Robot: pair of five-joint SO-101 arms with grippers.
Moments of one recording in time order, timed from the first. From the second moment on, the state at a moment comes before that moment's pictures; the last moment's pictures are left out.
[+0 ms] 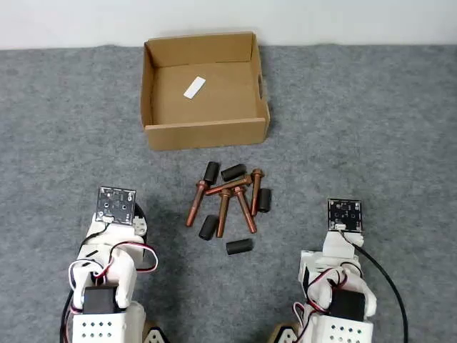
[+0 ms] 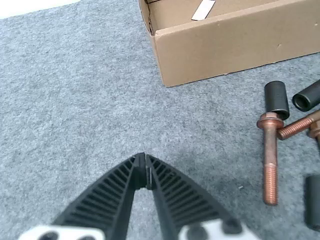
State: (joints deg) left arm -6.2 -95.9 97.2 45.5 -2.4; right arm 6.3 -103.3 95.5 75.6 3.3
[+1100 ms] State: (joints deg) left arm -6.2 -95.9 97.2 45.5 -2.4; right arm -5.0 -72.1 47.5 88.7 -4.4
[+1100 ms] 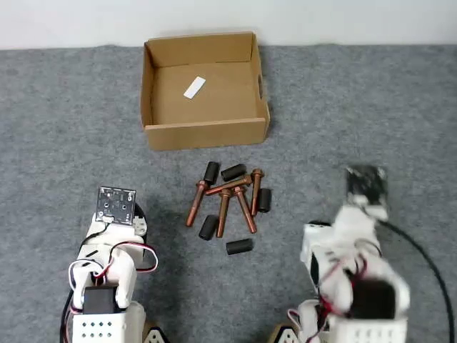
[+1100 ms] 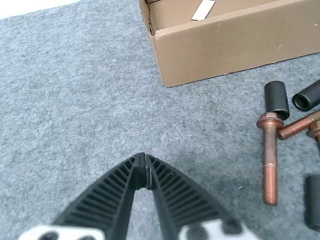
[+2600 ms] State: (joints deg) left arm -6.2 -95.9 97.2 45.5 -2.4; right arm -22.8 33.8 -25.4 100.1 -20.2
